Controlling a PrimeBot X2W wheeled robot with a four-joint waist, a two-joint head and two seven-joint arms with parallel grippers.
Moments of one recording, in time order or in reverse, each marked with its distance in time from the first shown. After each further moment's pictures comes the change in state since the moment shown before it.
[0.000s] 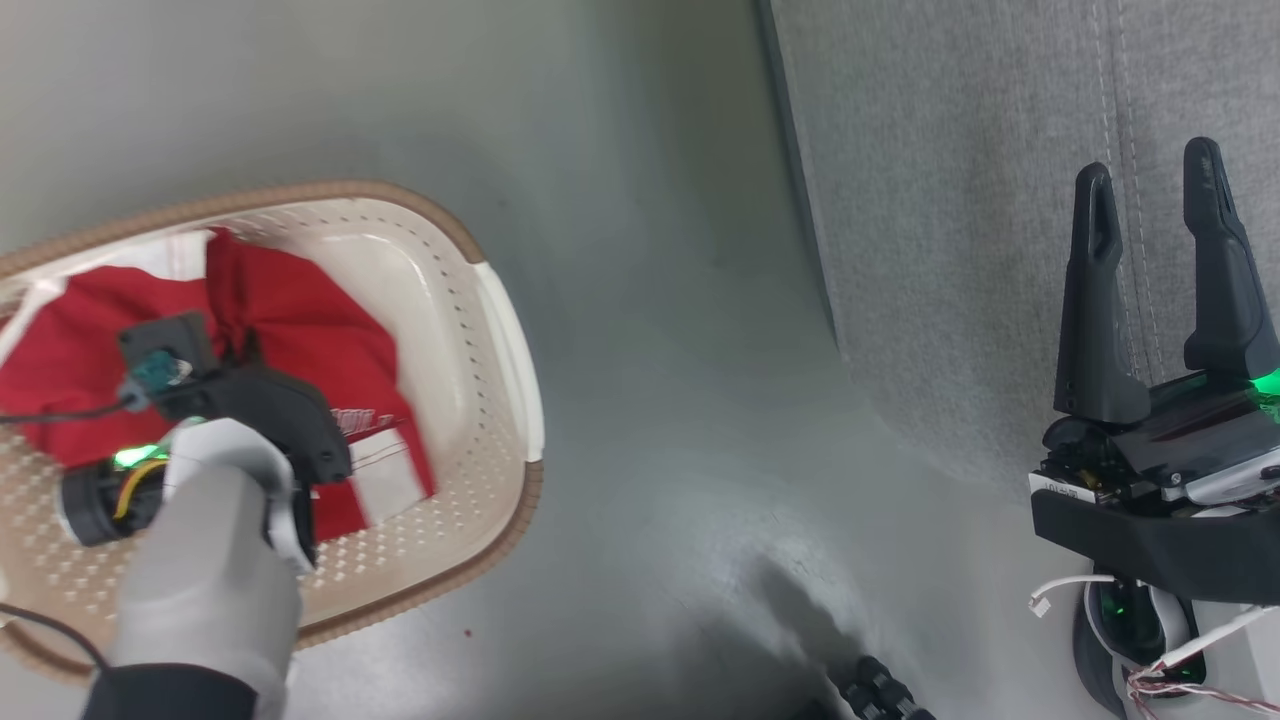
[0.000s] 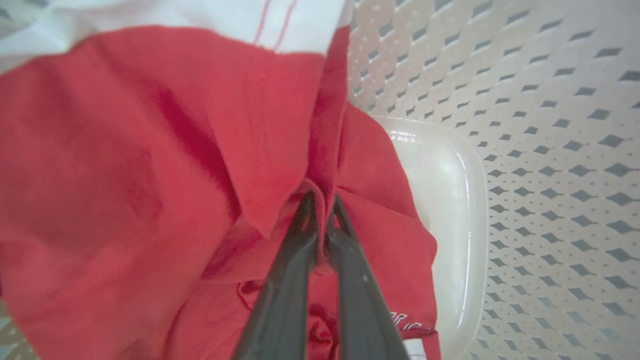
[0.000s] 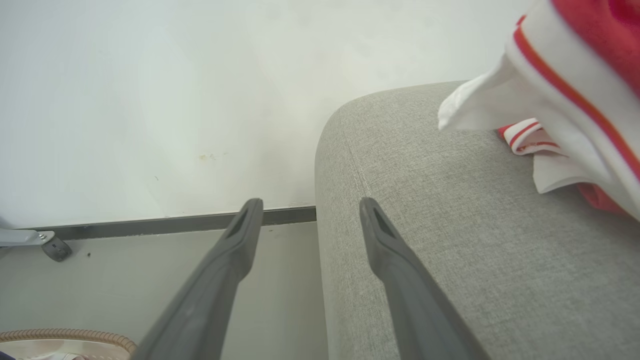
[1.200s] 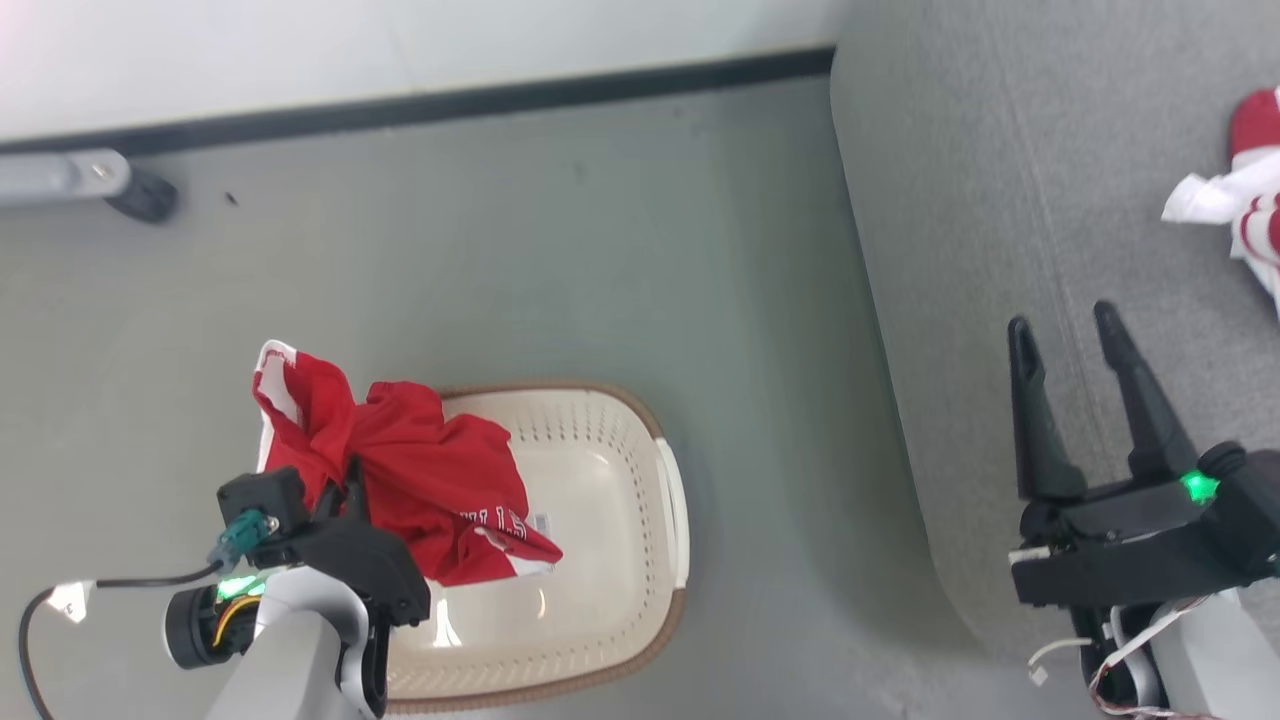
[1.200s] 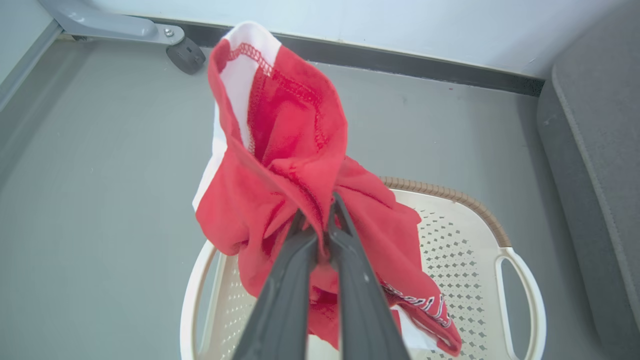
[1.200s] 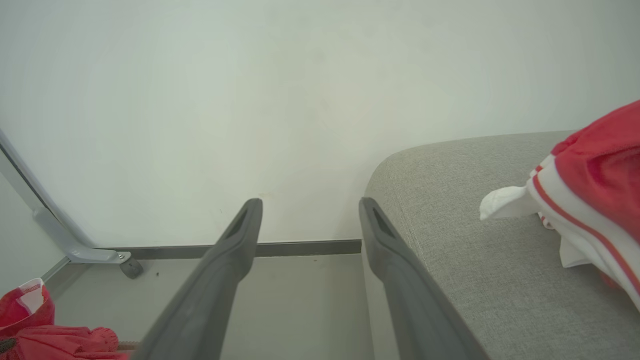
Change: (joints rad) left arm 0.261 -0.066 -0.025 -0.134 -0.035 -0.098 -0.090; right arm 0.078 -0.048 -0.003 0.320 -0.005 0.034 0.000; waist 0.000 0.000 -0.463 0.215
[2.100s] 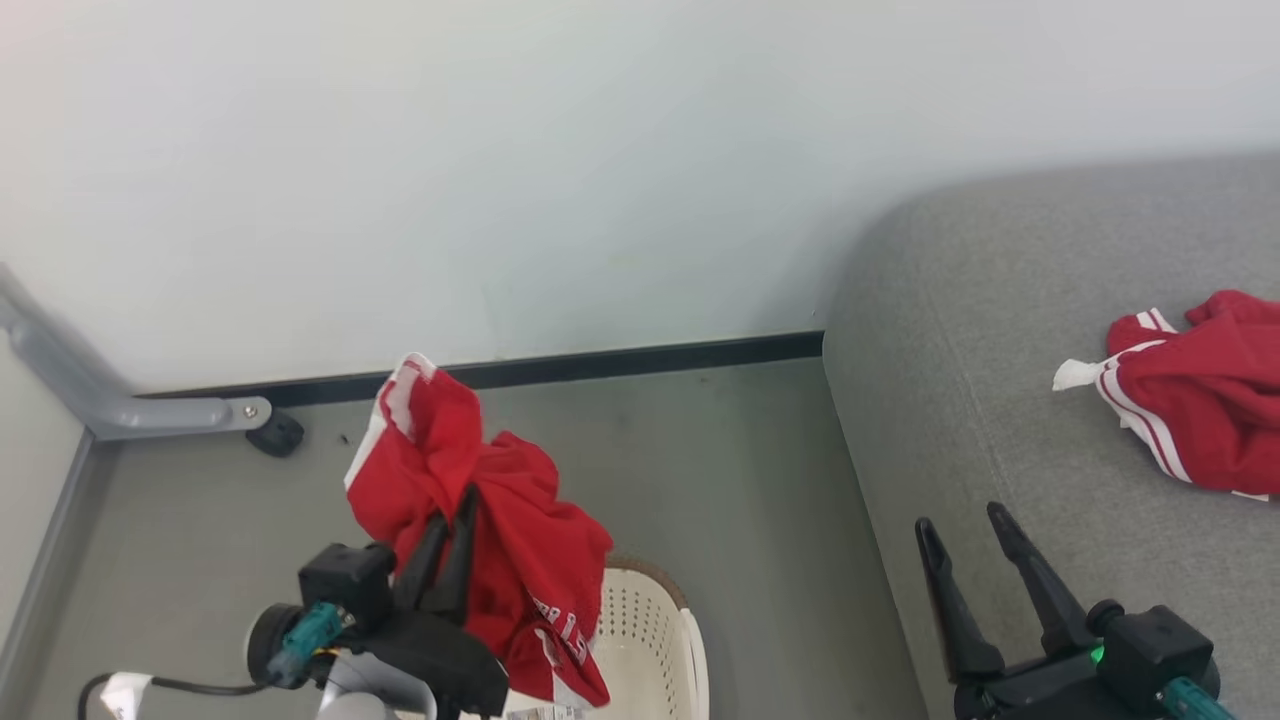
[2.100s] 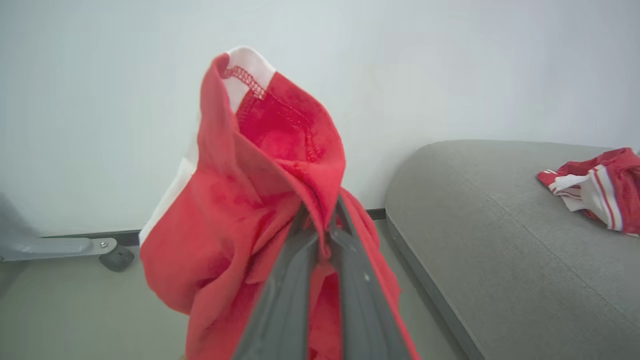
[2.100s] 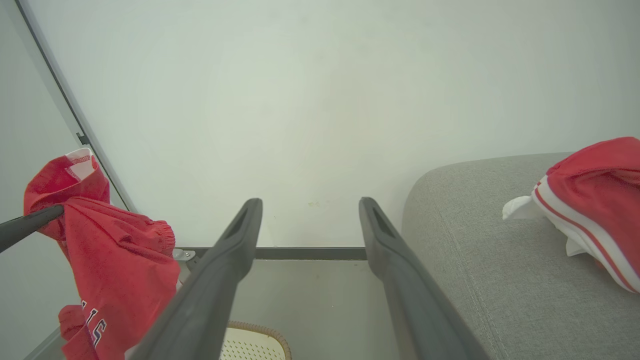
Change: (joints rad) left arm 0.292 0.002 -0.115 -0.481 0.056 -0.128 0.000; right arm 0.212 0.037 0.092 0.079 0.013 0.017 0.012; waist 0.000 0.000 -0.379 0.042
